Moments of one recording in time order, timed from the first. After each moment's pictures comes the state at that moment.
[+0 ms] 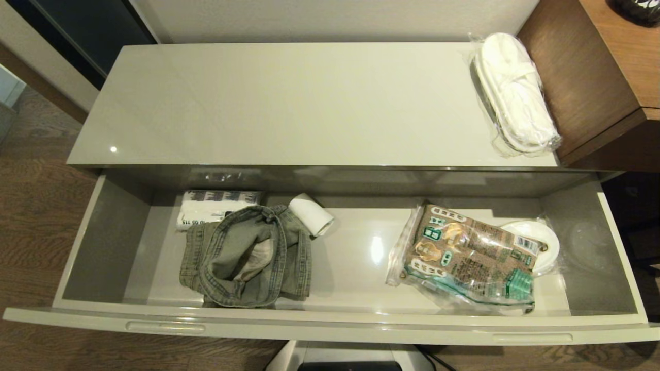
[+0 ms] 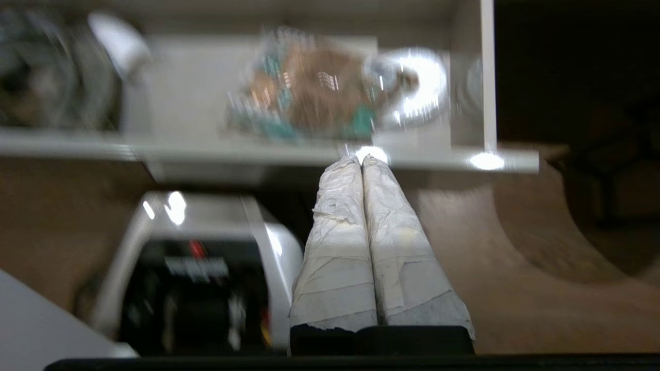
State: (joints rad) left arm -0.01 0.00 0.00 0.00 -0.01 0.04; right arm 0.01 0.01 -0.72 0.75 0.04 0.01
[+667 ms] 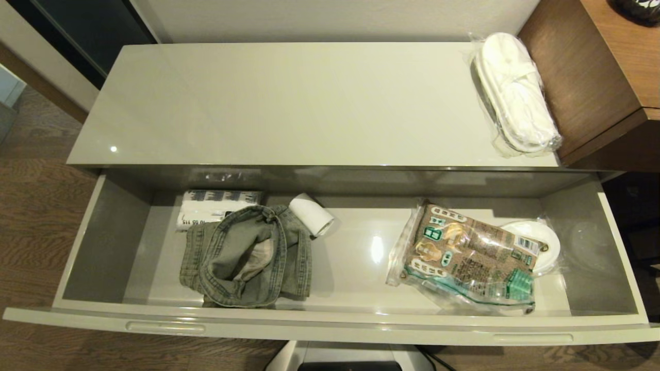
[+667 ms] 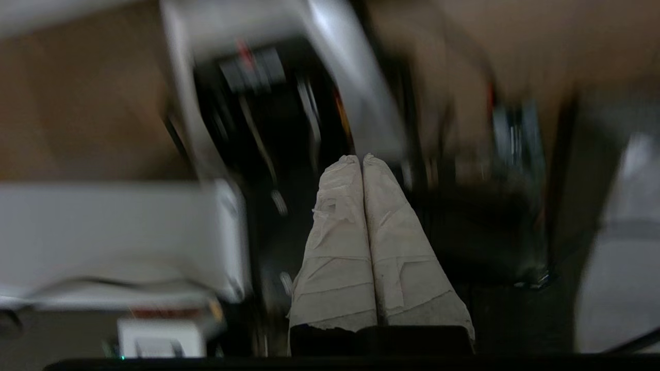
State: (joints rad) left arm -0.01 0.00 0.00 0.00 -0.01 0.04; right arm -0.11 0.46 -0.80 1.17 0.24 0.17
